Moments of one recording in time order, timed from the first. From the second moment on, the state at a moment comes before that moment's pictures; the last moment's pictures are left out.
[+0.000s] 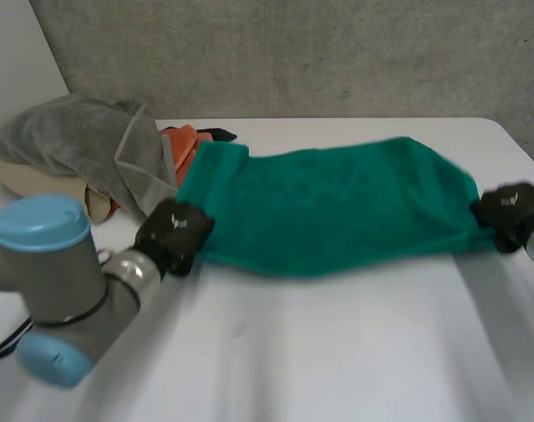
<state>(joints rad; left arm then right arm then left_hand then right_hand) 4.29 -2.00 -1.71 3.40 -1.40 3.67 1.51 -1.16 1.61 -0.03 1.28 2.36 1.16 1.20 1.20 1.20 1.00 1.17 1.18 1.19 1.20 1.03</state>
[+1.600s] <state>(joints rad) 4.27 -2.18 -1.50 3.60 -1.47 3.69 1.58 -1.05 1.41 -0.12 1.42 2.39 1.16 1.20 1.20 1.20 1.00 1.18 1.19 1.19 1.20 1.03</state>
